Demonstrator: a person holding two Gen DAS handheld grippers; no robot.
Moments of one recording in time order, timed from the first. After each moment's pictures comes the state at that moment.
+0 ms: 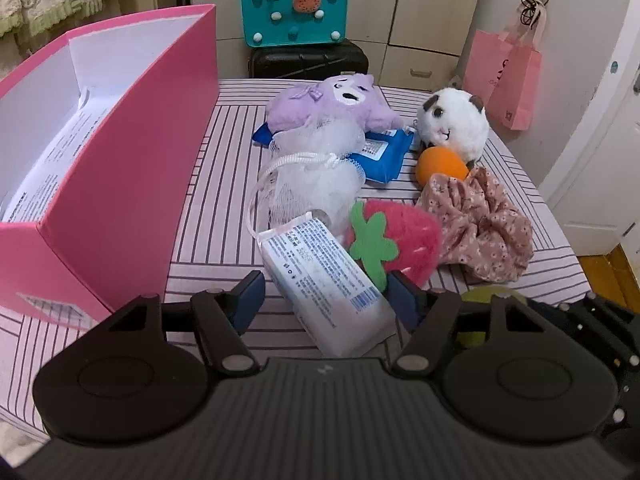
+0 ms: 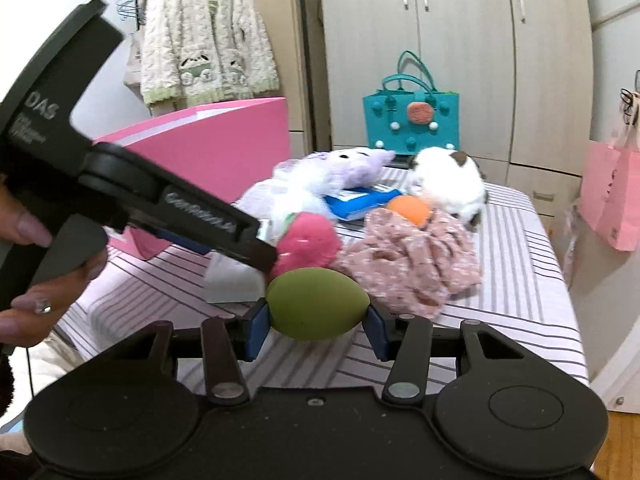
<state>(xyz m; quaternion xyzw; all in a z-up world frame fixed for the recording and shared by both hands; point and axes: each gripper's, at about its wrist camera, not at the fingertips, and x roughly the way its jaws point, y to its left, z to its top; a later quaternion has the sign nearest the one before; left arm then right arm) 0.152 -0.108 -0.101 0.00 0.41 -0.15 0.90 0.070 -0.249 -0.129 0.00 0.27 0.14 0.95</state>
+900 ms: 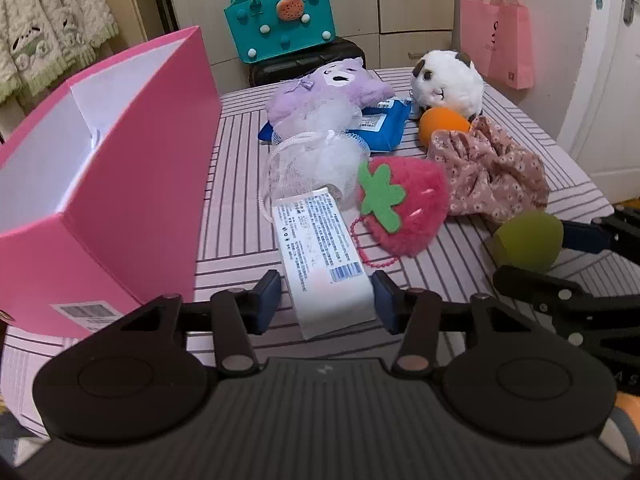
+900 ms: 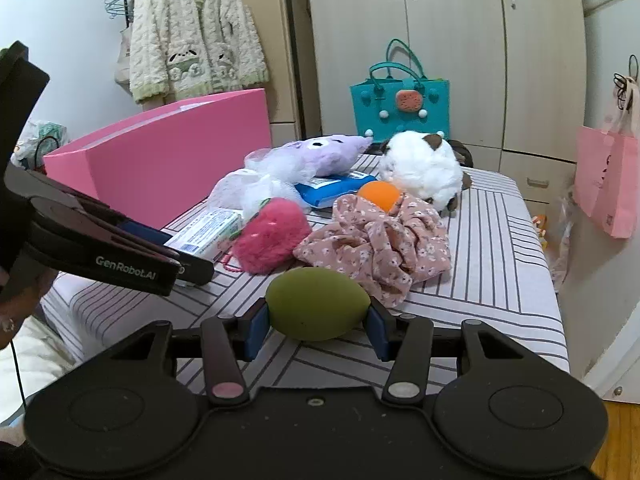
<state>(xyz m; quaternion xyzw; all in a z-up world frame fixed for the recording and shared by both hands) 0.128 -0.117 -0.108 0.12 0.39 -0.14 0.90 0.075 -0.269 -0.134 0.01 0.29 0.14 0.95</state>
